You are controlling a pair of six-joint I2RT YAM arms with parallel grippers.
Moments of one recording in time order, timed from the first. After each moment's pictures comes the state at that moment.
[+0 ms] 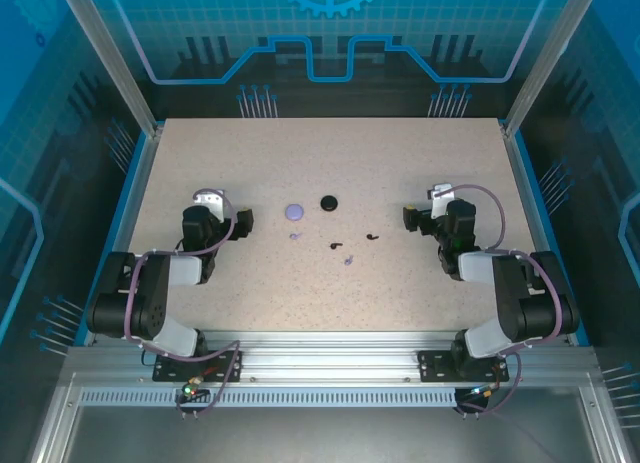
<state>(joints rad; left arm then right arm) 0.01 1.51 0.40 0.67 0.08 -0.09 0.07 1.50 0.44 0.63 -0.03 -0.07</state>
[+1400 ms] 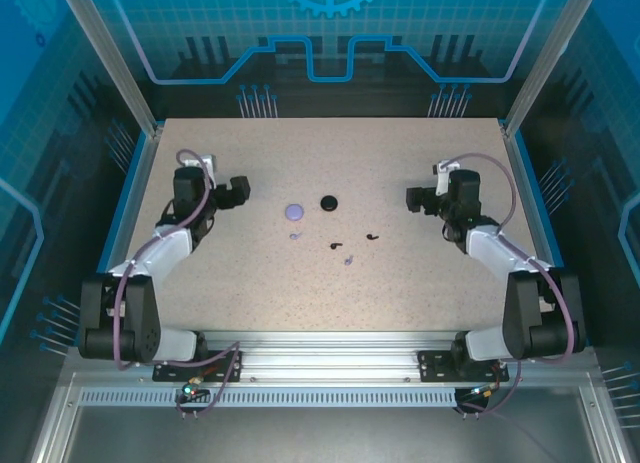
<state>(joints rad) 0.01 1.40 0.83 0.00 0.11 -0.30 0.07 1.41 0.80 -0.02 -0.03 0.04</state>
